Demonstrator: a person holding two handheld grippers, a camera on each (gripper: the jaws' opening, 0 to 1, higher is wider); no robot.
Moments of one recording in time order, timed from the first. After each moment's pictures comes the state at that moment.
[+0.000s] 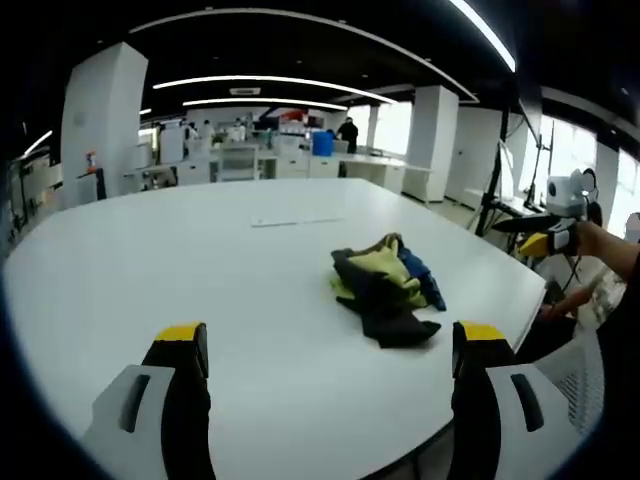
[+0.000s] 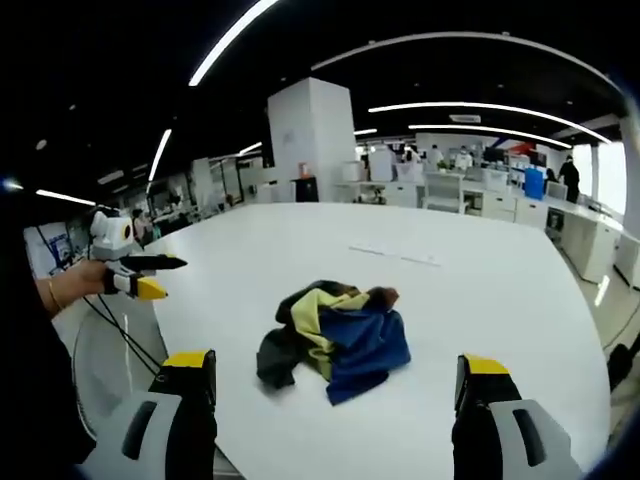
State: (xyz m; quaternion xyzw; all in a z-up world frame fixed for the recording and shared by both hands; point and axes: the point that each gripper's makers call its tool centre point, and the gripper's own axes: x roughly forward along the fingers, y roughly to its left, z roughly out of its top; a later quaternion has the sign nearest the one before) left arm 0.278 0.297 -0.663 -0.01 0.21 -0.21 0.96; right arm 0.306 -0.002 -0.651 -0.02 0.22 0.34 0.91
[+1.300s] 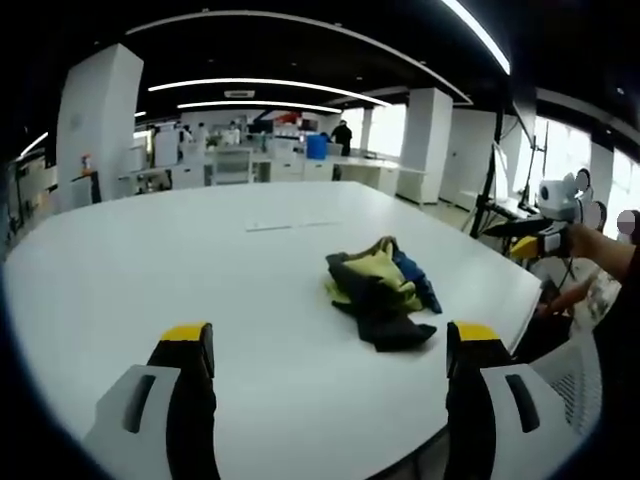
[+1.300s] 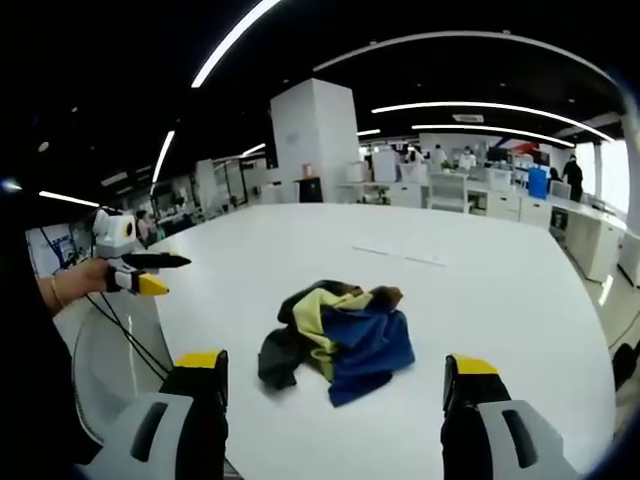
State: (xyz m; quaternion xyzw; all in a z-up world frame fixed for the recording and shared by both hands) left arm 0.282 0.293 -0.660 -0.01 0.21 -0.22 0.95; right arm 0.310 0.002 -0.656 -0.02 0.22 0.35 0.91
